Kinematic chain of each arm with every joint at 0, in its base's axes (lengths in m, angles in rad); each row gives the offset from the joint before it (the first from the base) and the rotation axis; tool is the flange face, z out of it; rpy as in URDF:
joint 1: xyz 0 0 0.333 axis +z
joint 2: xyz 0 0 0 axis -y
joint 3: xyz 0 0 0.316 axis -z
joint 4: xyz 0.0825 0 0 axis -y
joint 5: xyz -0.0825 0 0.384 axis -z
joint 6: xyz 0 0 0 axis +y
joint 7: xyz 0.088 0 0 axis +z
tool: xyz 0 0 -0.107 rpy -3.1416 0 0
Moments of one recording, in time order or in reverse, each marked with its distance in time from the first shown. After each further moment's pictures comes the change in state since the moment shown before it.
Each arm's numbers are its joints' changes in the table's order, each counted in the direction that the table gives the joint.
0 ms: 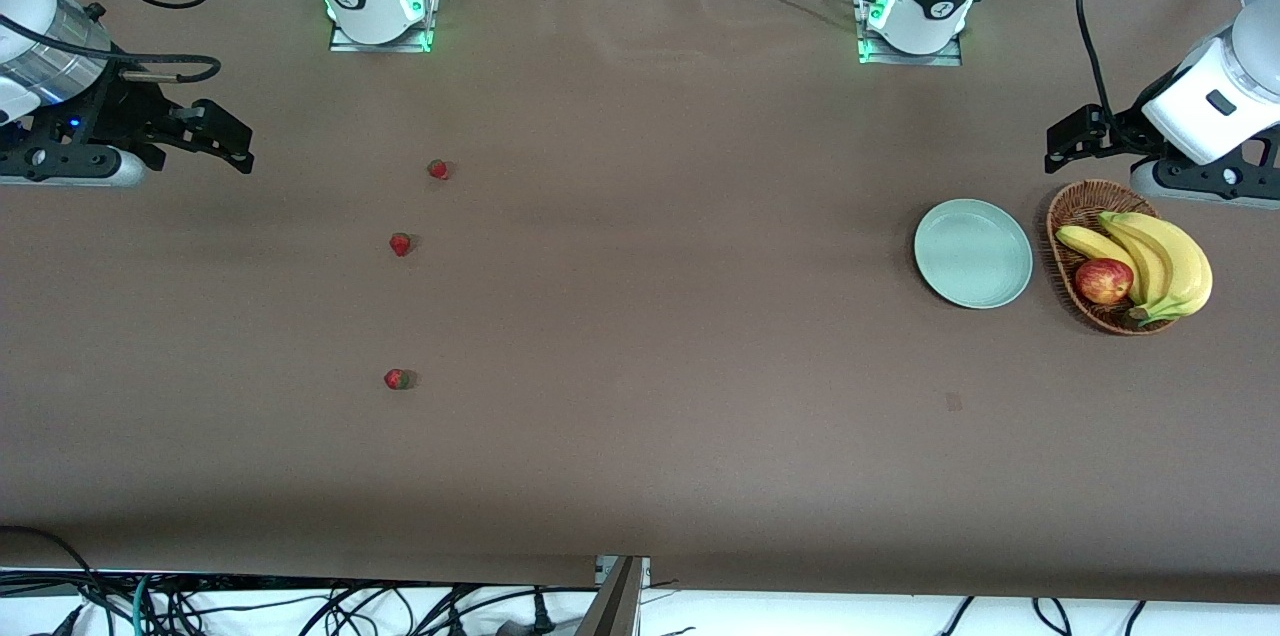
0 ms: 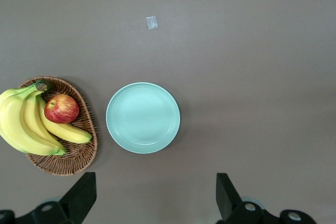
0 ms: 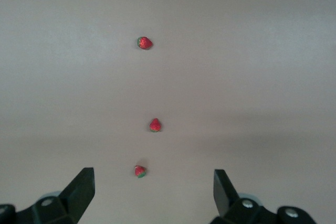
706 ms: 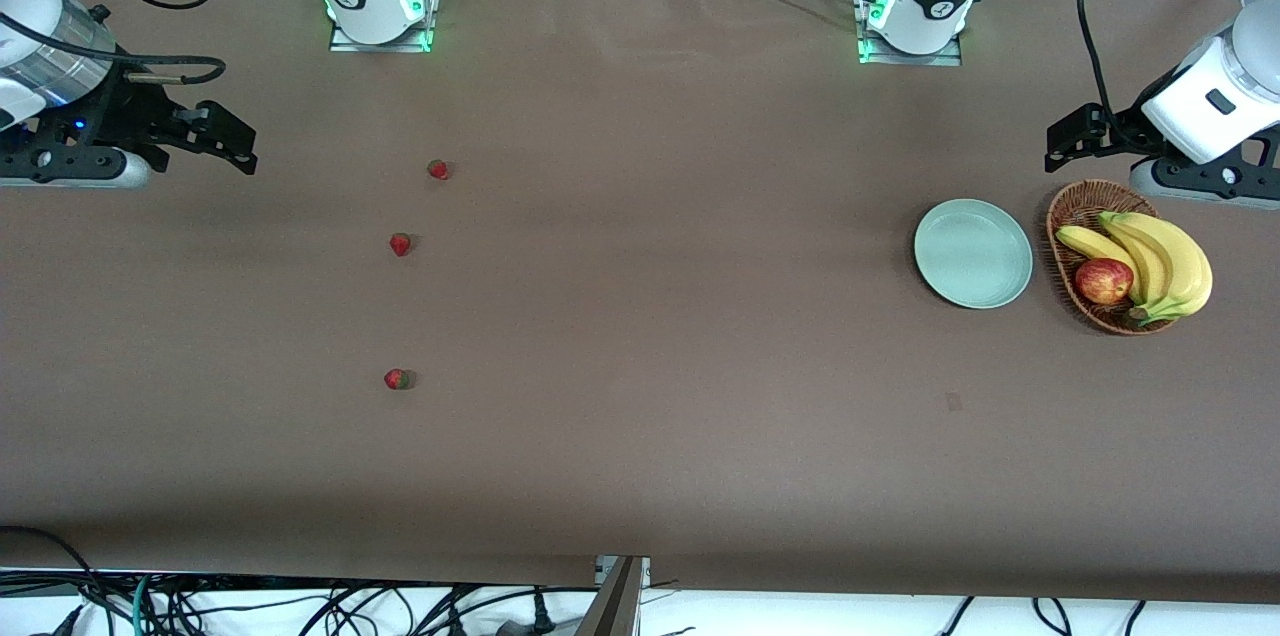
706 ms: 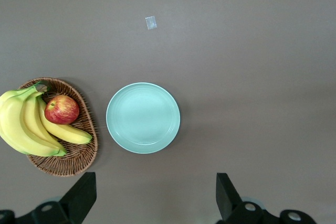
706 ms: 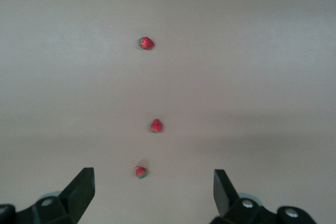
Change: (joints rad) left arm 0.000 0.000 0.000 0.001 0.000 0.000 -0.008; right arm 0.001 -0.016 -0.008 -0.001 -0.001 -0.015 0.000
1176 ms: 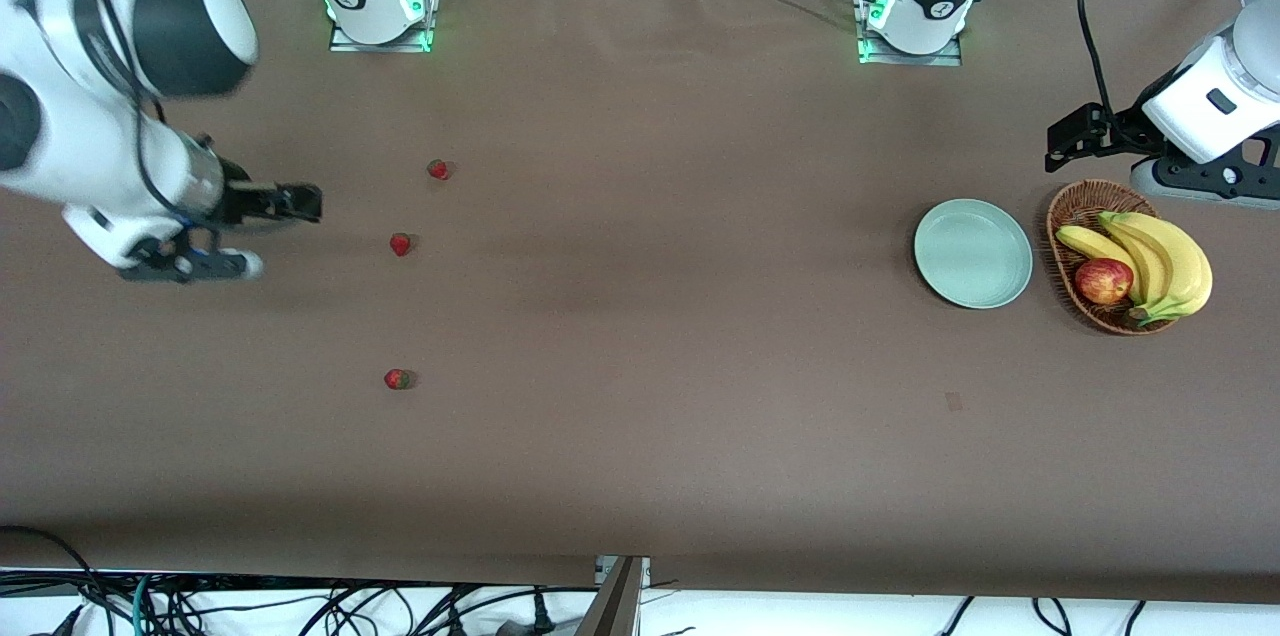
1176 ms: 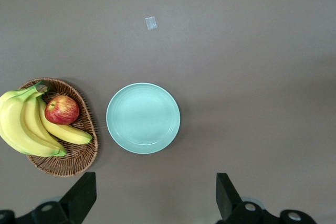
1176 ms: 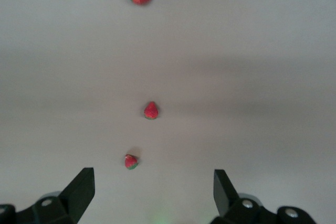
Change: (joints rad) left arm 0.000 0.000 0.000 0.002 0.000 0.000 0.000; right arm 0.001 -0.255 -0.007 -0.017 0.000 -0.012 0.039
